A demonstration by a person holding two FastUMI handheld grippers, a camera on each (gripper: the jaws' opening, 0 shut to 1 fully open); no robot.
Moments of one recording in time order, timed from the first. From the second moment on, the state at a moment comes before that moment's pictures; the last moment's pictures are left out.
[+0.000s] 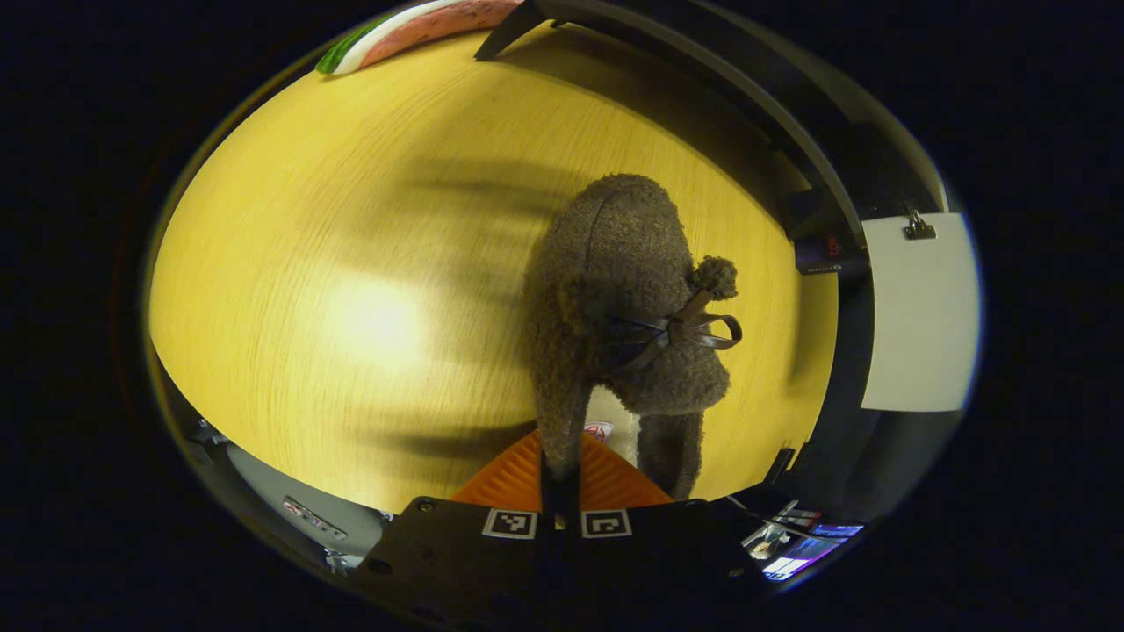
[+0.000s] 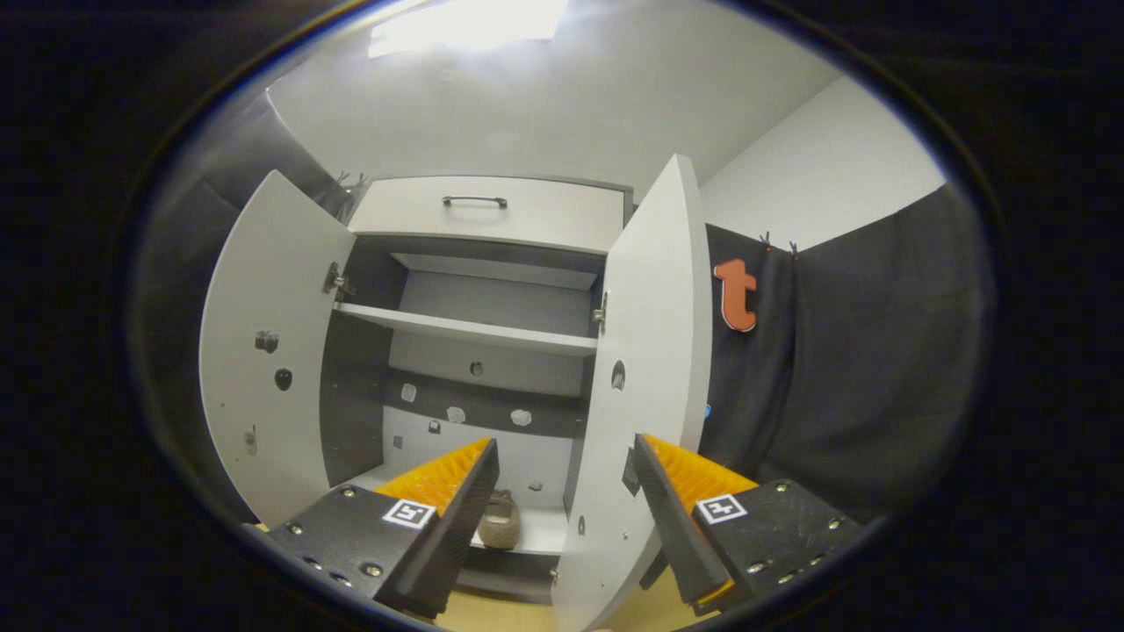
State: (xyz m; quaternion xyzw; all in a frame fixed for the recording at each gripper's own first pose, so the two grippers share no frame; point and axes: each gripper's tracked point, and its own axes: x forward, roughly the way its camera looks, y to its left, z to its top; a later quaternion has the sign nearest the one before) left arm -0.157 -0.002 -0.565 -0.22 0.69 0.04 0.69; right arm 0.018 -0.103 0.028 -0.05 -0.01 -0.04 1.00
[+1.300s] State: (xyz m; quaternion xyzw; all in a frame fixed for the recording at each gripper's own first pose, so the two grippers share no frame) left arm 0.109 -0.008 -0.283 -0.19 0.42 -0.06 0.89; right arm -0.008 -0.123 0.077 0.03 -0.06 -0.04 1.00
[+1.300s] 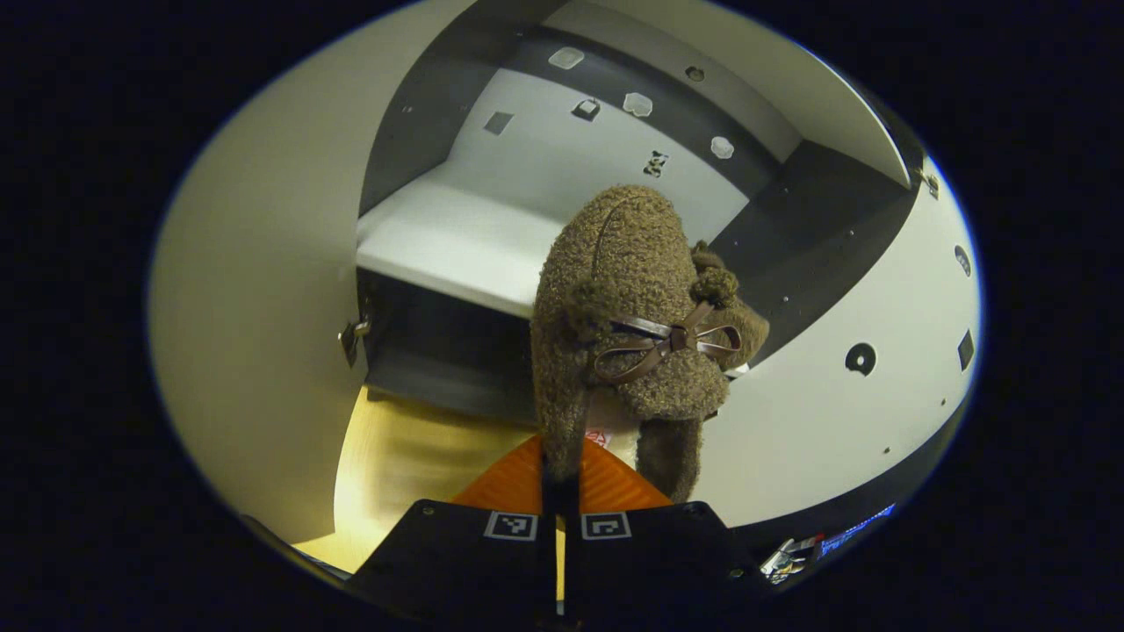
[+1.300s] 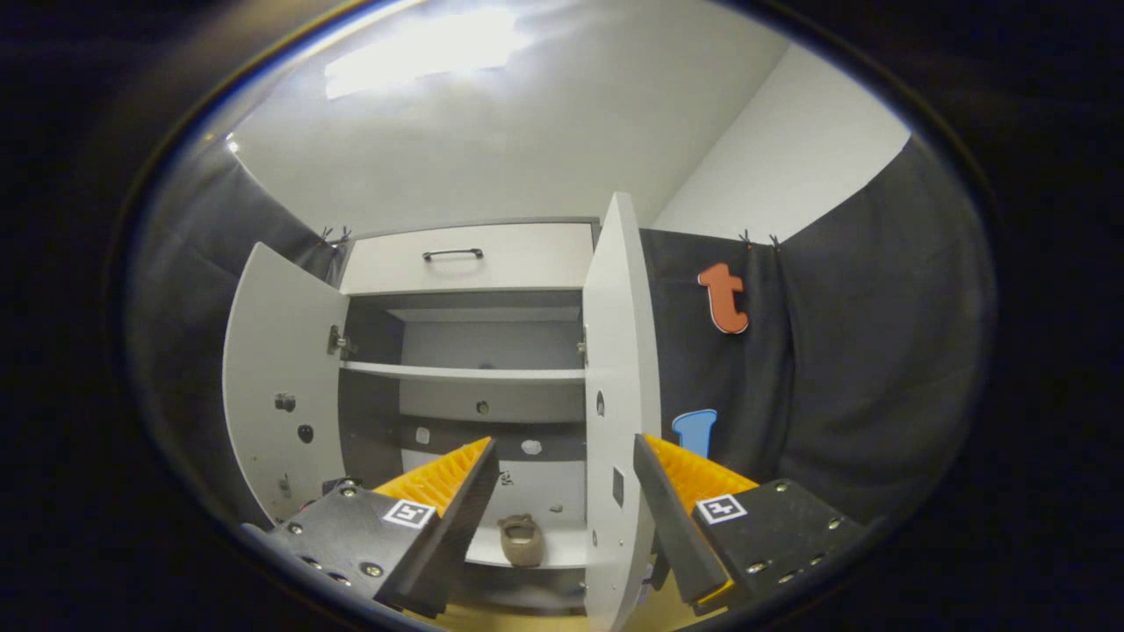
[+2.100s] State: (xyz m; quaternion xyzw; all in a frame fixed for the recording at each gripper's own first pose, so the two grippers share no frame) left arm 0.251 0.007 -0.255 -0.17 0.38 -0.04 0.91; right arm -0.045 -0.183 0.084 0.02 -0.06 -0.12 0.99
